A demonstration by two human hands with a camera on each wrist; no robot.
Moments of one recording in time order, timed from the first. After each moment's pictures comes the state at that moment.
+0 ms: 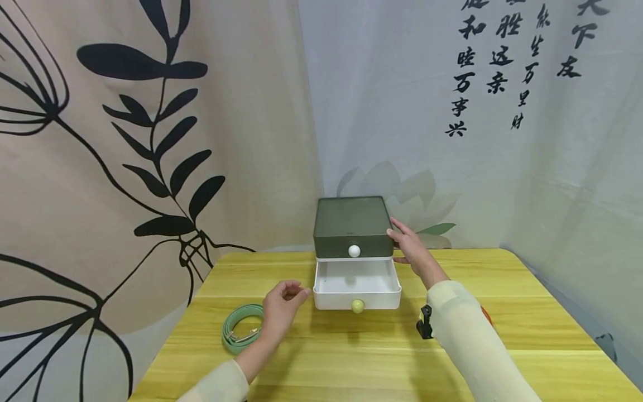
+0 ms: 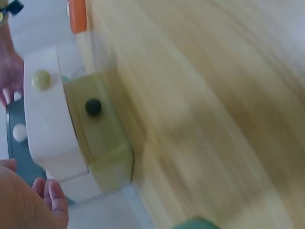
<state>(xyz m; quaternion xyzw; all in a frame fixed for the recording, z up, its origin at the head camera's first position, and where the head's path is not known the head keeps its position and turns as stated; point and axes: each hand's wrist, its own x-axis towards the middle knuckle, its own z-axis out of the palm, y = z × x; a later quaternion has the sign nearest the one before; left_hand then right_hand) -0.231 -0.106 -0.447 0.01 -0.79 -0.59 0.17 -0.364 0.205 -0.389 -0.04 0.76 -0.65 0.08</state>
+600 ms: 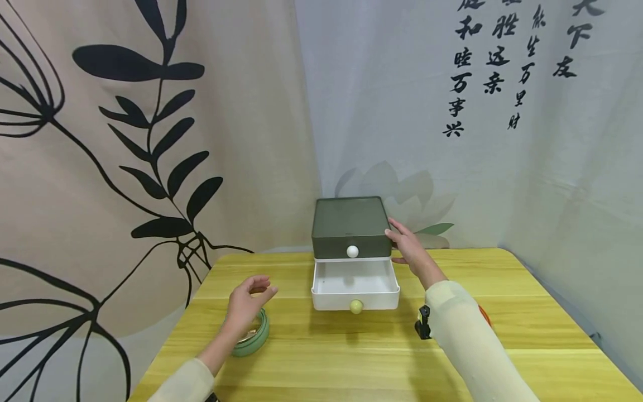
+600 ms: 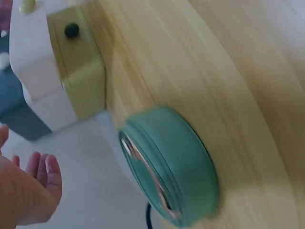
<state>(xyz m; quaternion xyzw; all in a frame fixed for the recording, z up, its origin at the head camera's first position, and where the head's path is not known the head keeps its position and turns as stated) -0.242 -0.186 -0.444 0.01 -0.85 -0.51 0.12 -0.360 0.205 -0.384 -0.04 0.75 -0.65 0.09</state>
